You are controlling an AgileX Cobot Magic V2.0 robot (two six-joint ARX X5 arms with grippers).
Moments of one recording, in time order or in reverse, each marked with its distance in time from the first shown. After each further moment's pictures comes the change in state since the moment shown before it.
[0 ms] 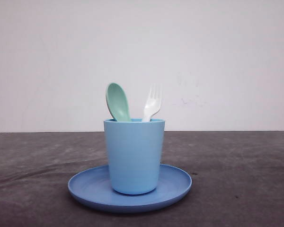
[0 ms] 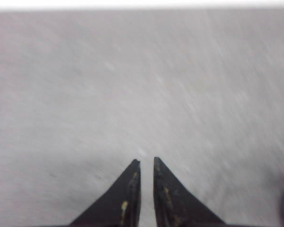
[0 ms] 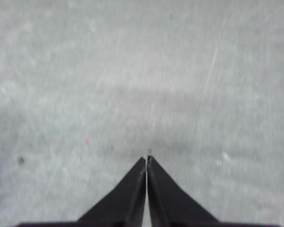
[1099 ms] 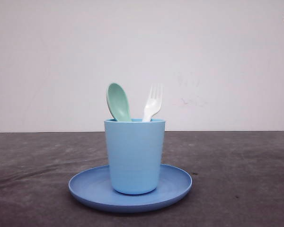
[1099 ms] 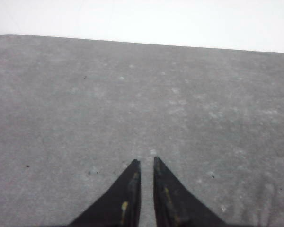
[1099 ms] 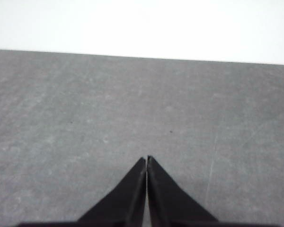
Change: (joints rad) left arm 0.057 -0.539 -0.788 0.540 0.020 -0.033; right arm 0.000 0.000 0.000 0.387 0.000 0.000
